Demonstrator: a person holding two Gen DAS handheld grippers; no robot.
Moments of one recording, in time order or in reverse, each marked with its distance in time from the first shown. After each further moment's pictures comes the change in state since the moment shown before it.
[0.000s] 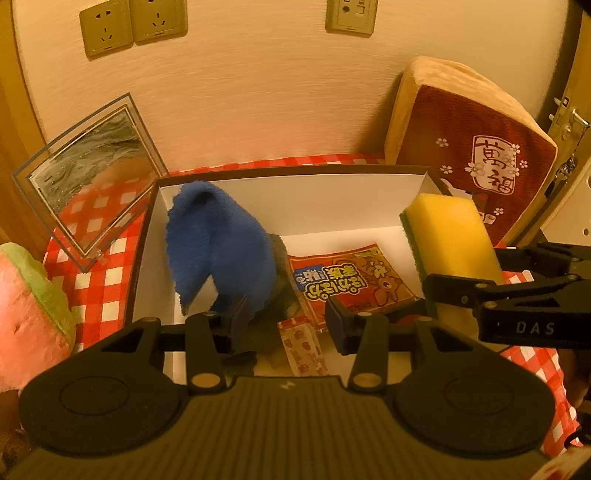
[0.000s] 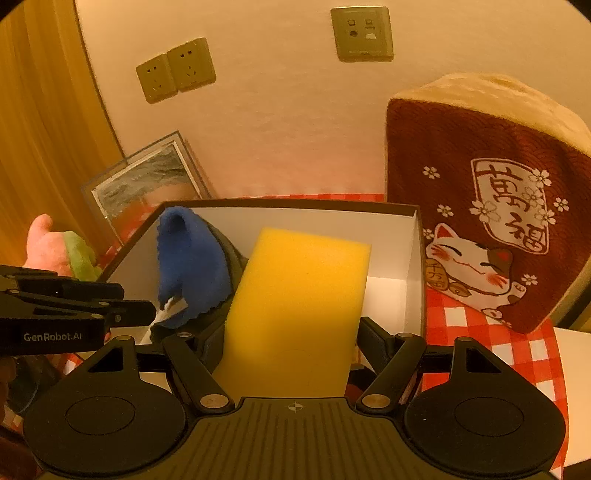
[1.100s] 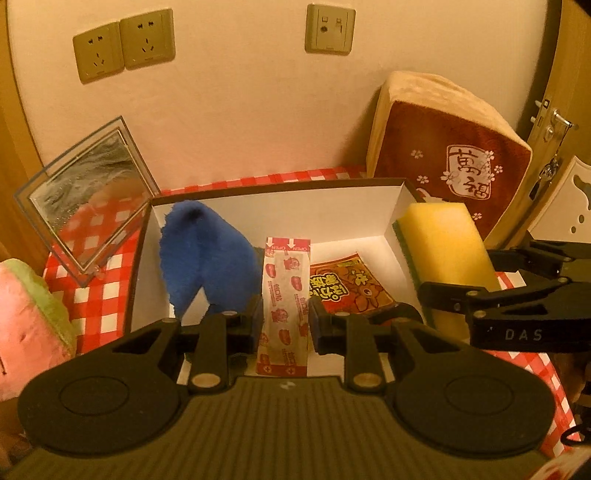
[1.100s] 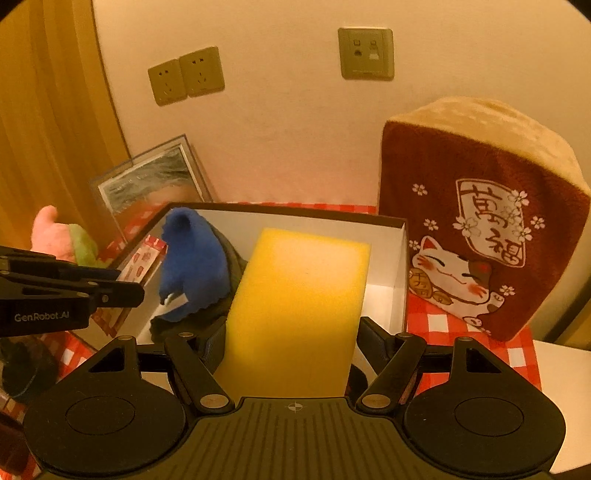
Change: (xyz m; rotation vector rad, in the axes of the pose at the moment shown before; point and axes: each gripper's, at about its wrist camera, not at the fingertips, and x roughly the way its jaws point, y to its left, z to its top) left arm -0.019 -0.012 0.000 0.035 -0.048 -0.030; right arm -0.023 0.001 -0.003 -0.054 -0.020 -0.024
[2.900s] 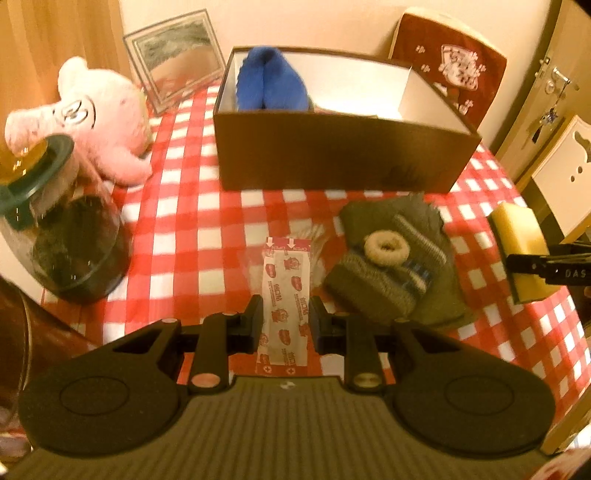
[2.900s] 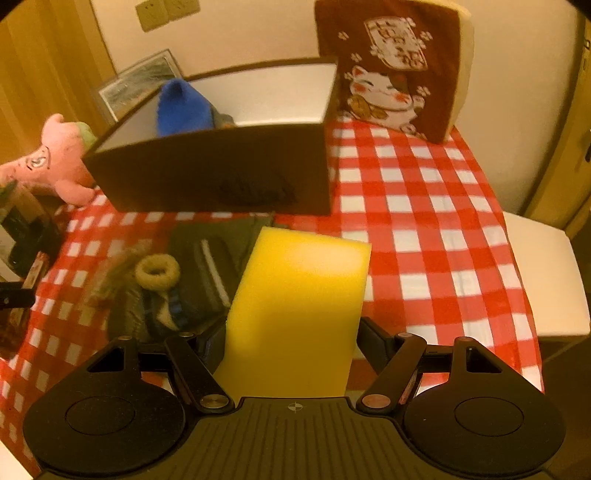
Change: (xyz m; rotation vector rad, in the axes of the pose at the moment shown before) left arm -0.131 0.016 -0.200 -0.105 0.141 0.057; right arm -0.107 0.008 -0.183 0.109 0.180 -0.073
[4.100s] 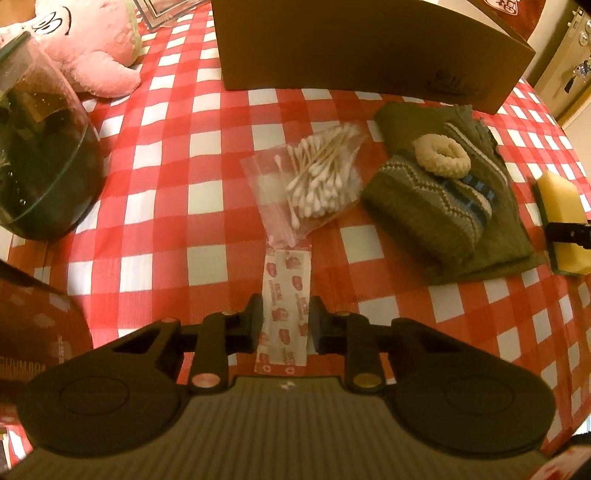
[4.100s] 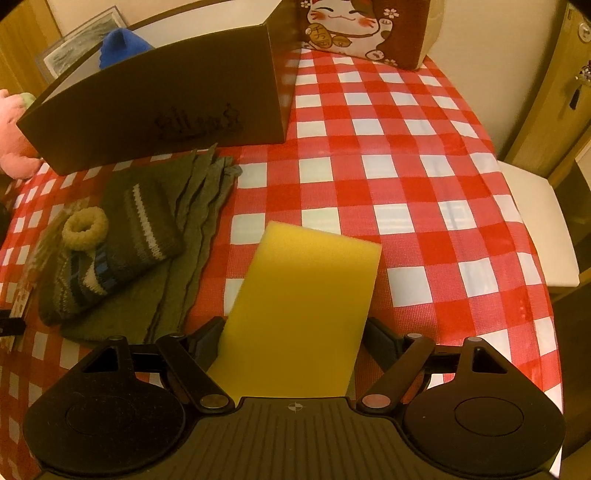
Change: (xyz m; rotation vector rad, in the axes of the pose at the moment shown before) left arm 0.078 0.008 -0.041 -0.003 0.215 0.053; right arm 0.051 -0.027 -0.026 0.081 0.154 -0.102
